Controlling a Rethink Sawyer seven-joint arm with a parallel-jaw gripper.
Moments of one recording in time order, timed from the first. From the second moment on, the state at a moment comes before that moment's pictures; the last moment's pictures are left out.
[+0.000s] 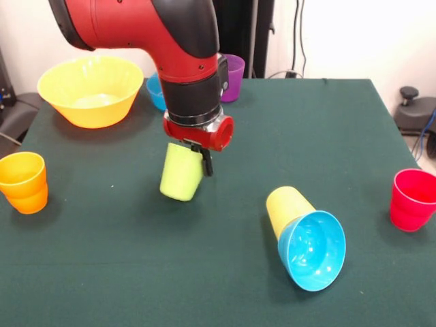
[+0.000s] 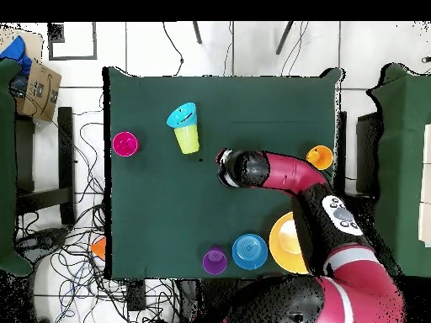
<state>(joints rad) -0.55 -0.46 0.28 1.59 -0.27 0.48 2.17</state>
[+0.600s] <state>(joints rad) -0.44 -0.44 0.19 1.53 -0.12 0.48 2.19</state>
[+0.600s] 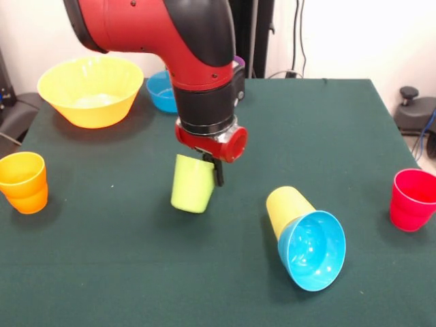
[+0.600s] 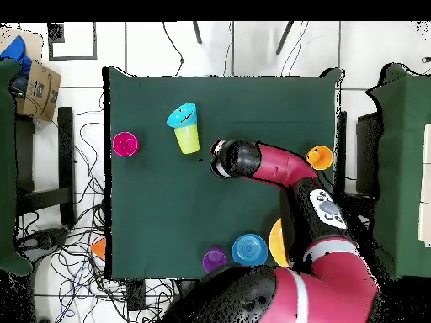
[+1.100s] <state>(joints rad) -0.35 -0.44 0.13 1.51 0.01 0.50 2.20</state>
